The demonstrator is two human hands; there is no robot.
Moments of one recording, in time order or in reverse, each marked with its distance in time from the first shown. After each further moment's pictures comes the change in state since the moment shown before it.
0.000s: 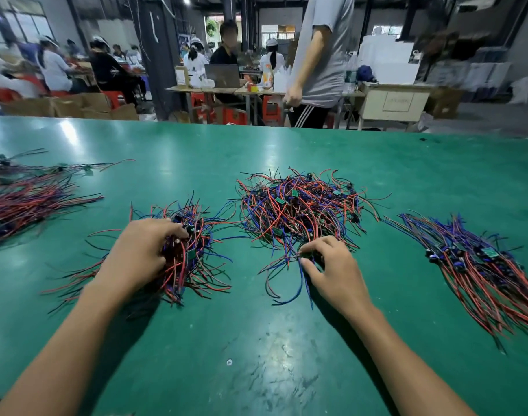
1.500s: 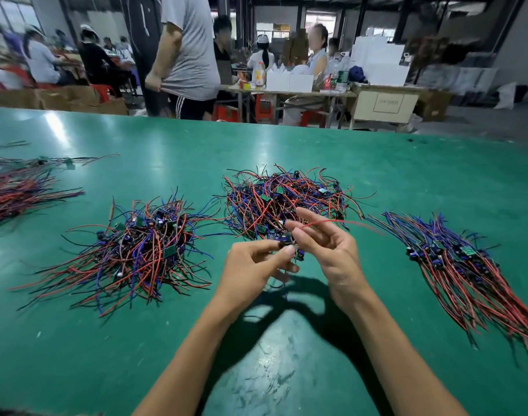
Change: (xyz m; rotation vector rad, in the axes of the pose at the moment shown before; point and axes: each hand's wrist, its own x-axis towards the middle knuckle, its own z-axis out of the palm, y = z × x) left_hand -0.005 0.175 0.078 -1.224 -0.104 -0.204; right_hand 0.003 -0.014 -0.029 1.267 -0.056 0.106
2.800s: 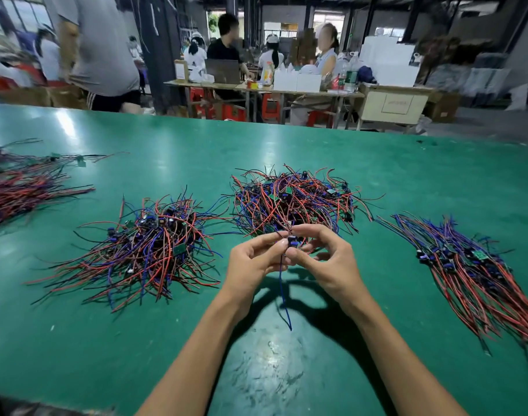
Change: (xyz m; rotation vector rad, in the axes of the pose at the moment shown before) left_hand 0.013 -0.022 -0.010 -0.328 0.073 -0.092; right_hand 0.001 0.019 -0.007 -0.566 0.003 -0.094
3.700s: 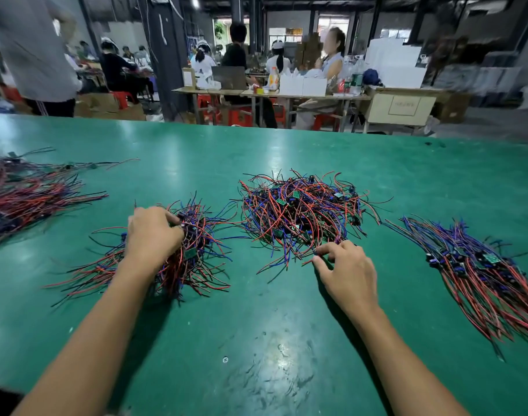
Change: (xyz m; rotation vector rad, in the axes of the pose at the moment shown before) left_hand 0.022 0.098 -0.125 1.332 0.561 -0.060; right_hand -0.001 0.011 -0.004 -0.954 0.137 0.129
